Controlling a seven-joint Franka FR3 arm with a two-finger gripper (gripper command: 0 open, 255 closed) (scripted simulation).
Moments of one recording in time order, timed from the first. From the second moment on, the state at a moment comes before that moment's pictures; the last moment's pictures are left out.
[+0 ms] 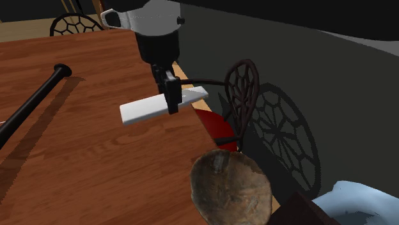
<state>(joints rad) 0.24 0.18 -0.06 -1.34 0.02 1.51 -1.15</state>
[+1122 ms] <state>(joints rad) 0.29 -0.49 0.00 -2.06 0.01 1.57 -1.04</state>
